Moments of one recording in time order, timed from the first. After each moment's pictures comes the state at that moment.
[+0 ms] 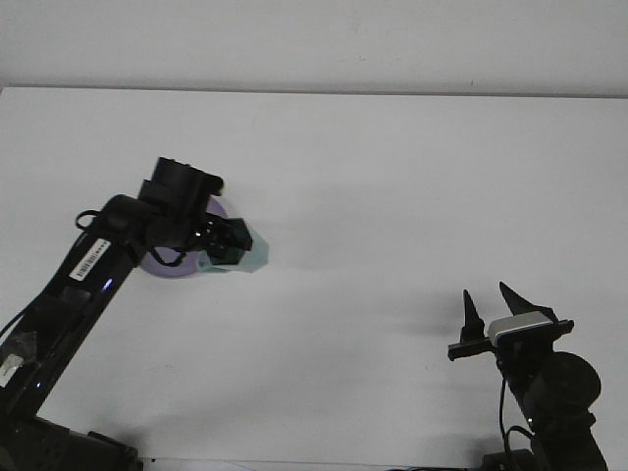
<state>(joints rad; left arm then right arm) -0.29 1.54 1.55 -0.90 0.21 -0.03 0.13 0.40 0.50 -0.30 -0.08 -0.05</state>
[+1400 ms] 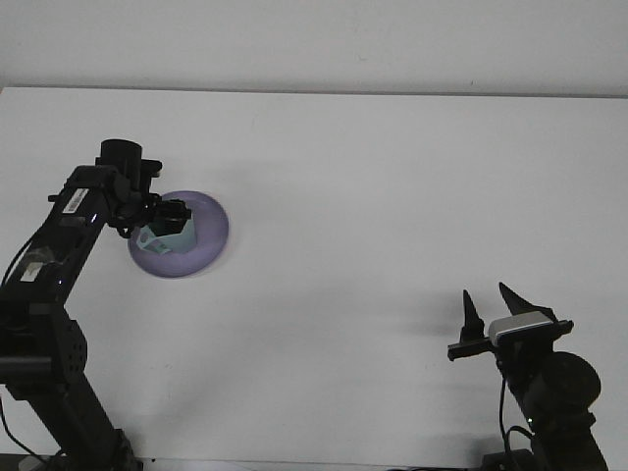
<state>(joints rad) 0.04 1.88 1.62 -0.81 0.07 0.13 0.14 0.40 0.50 -0.30 -0.08 -0.04</state>
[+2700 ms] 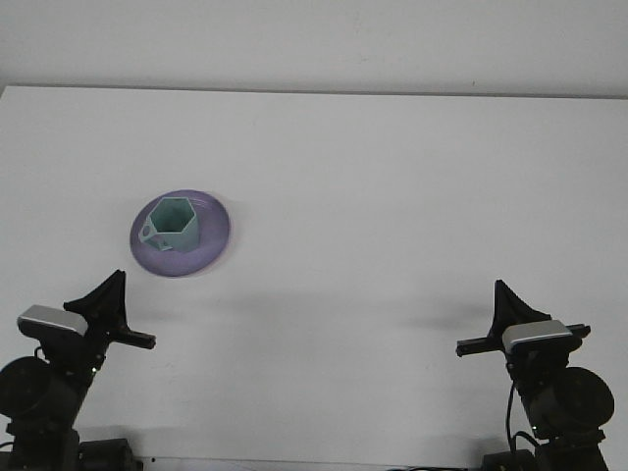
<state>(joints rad) 0.11 0.32 0.52 -0.12 0.25 0.06 0.14 0.34 0.50 -0.22 -0.02 -0.03</state>
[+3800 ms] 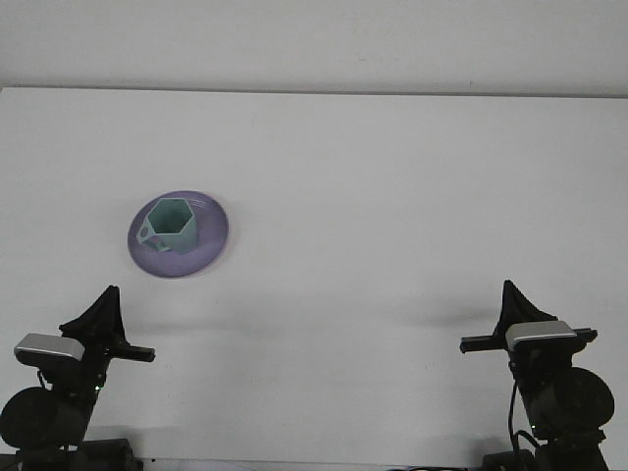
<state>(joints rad) 0.08 0.14 0.43 -0.12 0.18 -0.01 0.14 0.34 0.50 -0.23 0.05 -0.03</state>
